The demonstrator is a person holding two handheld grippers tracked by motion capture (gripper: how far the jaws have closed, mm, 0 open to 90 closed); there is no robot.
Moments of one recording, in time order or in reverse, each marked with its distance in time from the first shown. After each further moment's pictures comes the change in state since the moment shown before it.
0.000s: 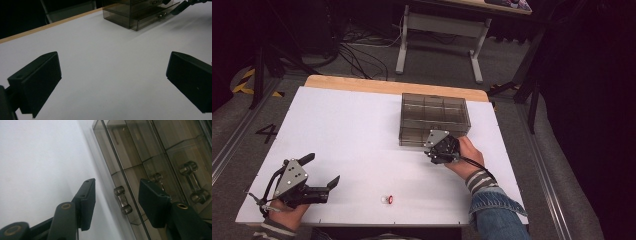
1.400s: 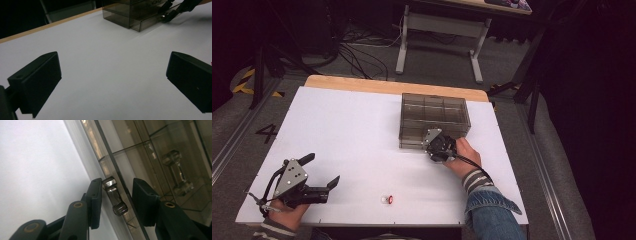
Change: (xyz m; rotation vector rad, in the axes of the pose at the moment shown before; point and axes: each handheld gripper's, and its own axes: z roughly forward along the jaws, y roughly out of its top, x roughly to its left) left arm 0.001 0.000 0.000 0.003 -0.003 0.004; right arm -0.002 -0.004 0.027 0.153 0.001 0.056
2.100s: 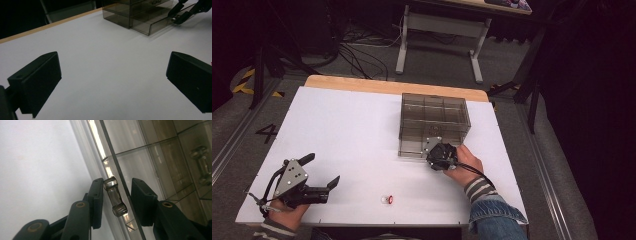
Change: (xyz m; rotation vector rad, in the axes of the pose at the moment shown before) left arm 0.000 0.000 0.000 -0.002 0.004 0.005; right arm 0.023 -0.005 -0.018 0.007 0.052 -0.029
